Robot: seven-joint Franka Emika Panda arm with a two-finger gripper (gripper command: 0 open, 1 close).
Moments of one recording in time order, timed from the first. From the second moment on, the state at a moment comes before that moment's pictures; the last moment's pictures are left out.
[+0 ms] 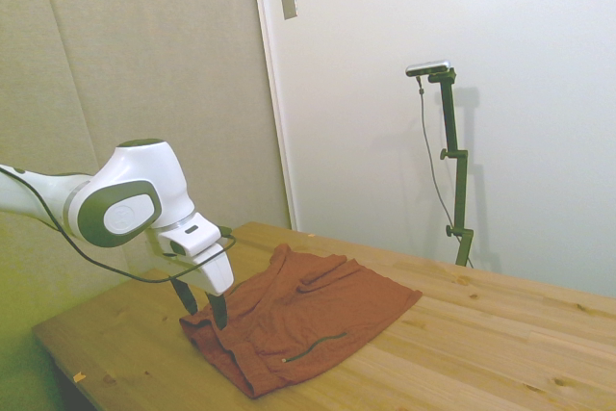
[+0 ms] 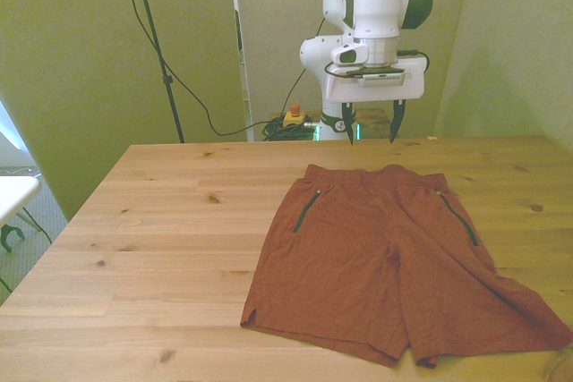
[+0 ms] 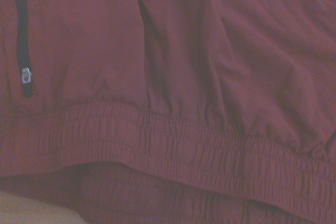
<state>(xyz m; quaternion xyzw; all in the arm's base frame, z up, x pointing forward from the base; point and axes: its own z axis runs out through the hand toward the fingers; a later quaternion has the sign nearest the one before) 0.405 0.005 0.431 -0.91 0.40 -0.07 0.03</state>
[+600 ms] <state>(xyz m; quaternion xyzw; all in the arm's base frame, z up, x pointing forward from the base) 0.430 0.165 0.404 -0.91 0.32 -0.20 -0.17</state>
